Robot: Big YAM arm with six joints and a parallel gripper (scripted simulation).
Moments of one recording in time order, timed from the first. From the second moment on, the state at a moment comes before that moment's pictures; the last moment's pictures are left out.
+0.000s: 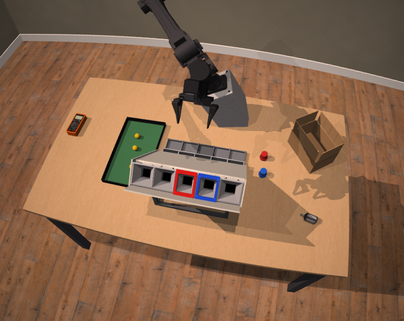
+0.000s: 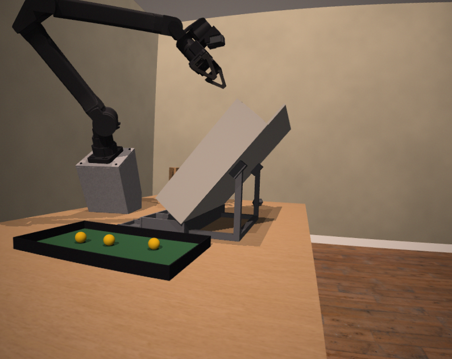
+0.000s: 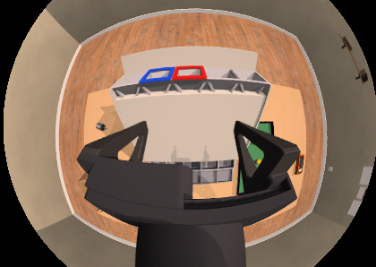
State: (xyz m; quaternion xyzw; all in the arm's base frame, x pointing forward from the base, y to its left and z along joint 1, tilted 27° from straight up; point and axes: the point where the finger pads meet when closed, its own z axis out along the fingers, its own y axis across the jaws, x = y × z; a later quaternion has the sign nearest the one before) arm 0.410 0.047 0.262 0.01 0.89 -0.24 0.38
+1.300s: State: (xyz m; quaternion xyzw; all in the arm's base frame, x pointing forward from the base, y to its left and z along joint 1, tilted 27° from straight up) arm 0.438 0.056 0.283 -0.02 0.87 -0.25 0.42
